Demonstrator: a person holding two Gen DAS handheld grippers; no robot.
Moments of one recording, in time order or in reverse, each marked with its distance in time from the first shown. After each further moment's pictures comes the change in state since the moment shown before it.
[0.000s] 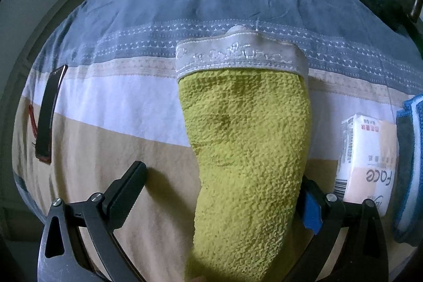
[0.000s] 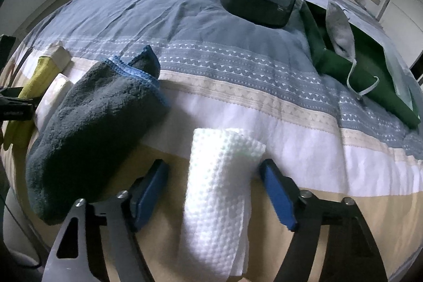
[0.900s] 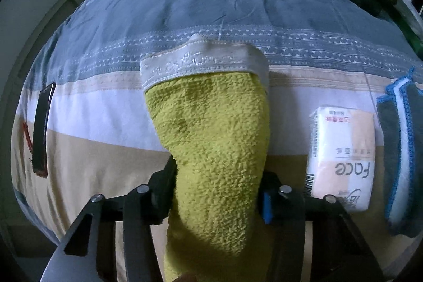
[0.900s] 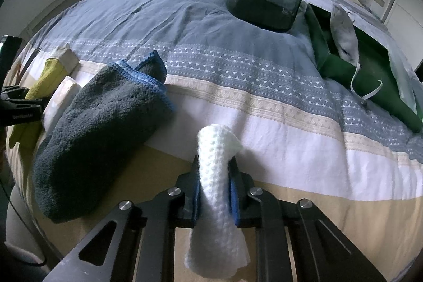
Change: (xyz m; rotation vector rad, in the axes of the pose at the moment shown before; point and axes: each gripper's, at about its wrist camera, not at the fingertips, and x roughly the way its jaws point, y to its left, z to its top) left arm -0.016 -0.031 -0.008 0.090 -0.023 -0.025; right arm -0.006 -0.002 0.000 -0.003 -0.015 0.032
